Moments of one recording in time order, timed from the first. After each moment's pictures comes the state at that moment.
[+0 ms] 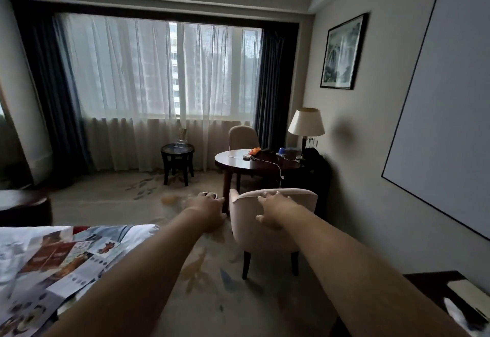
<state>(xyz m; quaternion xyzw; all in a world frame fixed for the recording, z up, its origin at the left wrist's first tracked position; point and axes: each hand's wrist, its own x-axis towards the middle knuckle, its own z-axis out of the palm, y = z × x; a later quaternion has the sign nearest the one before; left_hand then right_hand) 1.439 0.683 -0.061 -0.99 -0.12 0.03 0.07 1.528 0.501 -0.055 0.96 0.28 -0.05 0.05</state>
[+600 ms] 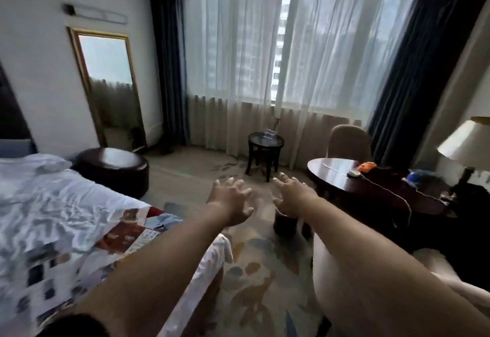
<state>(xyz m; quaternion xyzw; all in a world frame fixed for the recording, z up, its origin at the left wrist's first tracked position) 1.744 1.049 -0.118 -0.96 -0.25 -0.01 0.08 1.897 0.920 -0.092 0.88 0.47 -0.02 0.03</state>
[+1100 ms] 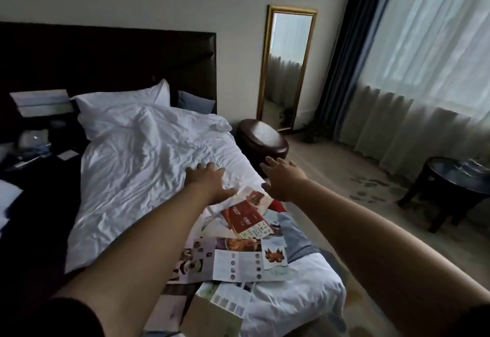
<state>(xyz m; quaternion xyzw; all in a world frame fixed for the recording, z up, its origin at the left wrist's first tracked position) 1.511 1.360 -0.145 -0.73 -0.68 0.07 0.00 1.732 1.369 -0.125 0.58 0.81 0.04 0.07</state>
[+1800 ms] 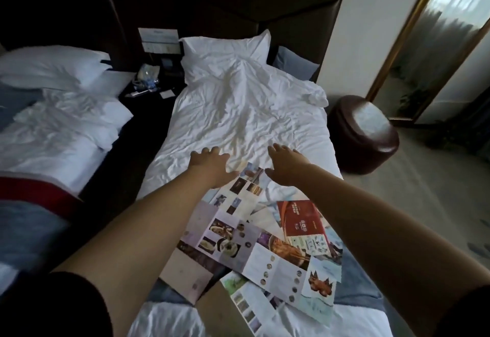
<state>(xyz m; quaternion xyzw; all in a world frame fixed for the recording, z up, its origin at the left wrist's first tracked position) 1.399 1.486 -0.207 -0.56 -0.81 0.15 -0.08 1.583 1.604 -0.211 0.38 0.92 -0.04 0.10</state>
